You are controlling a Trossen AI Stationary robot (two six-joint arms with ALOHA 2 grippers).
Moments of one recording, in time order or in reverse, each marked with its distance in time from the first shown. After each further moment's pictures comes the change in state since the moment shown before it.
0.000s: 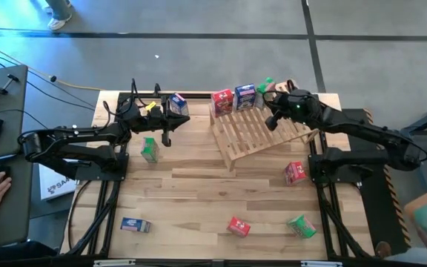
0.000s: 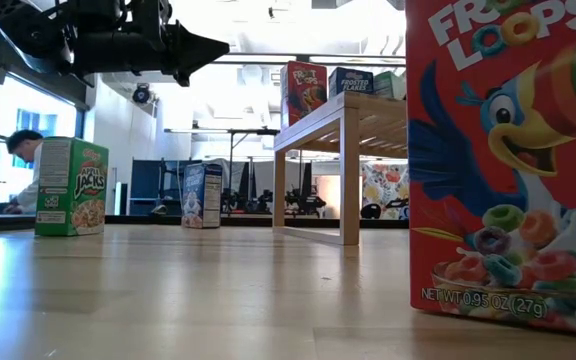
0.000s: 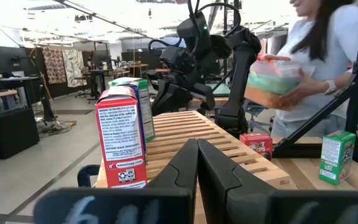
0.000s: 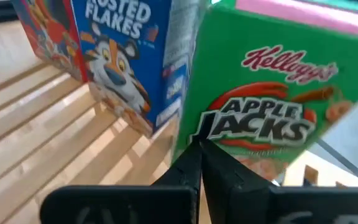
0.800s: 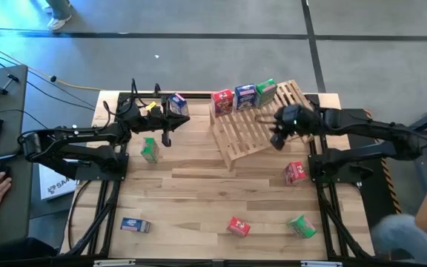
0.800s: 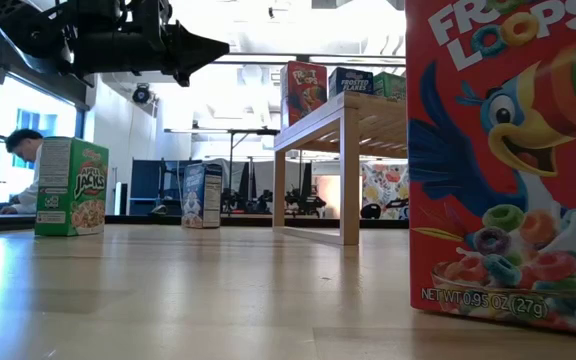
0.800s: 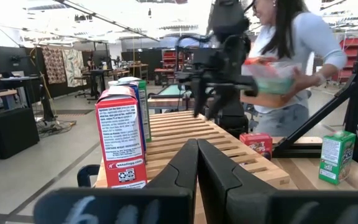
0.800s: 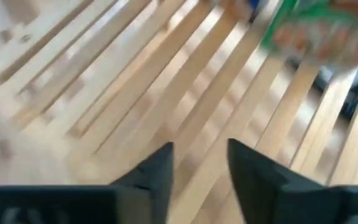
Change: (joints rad) left arm 0.000 0.000 0.000 -0.001 0.000 0.001; right arm 0.327 0.002 0.216 -0.626 0.047 0.405
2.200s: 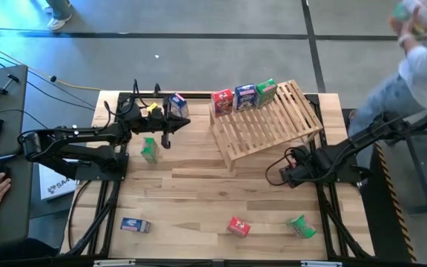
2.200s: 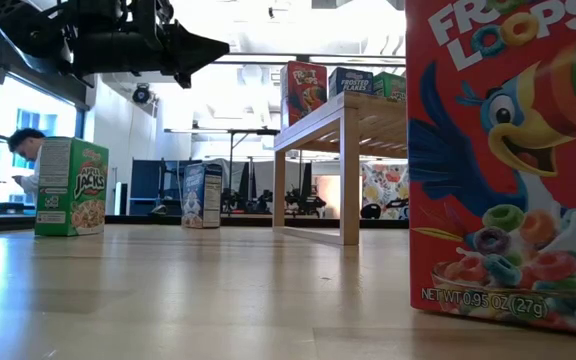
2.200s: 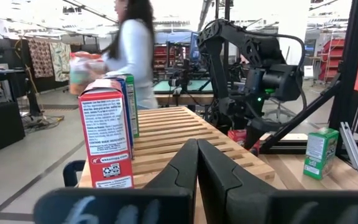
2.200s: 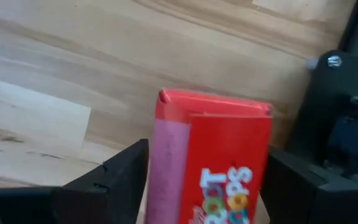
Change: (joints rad) left arm -0.012 0.000 0.000 -0.019 0.028 -0.020; right arm 0.634 0.121 -0.228 -0.330 -0.065 1.393
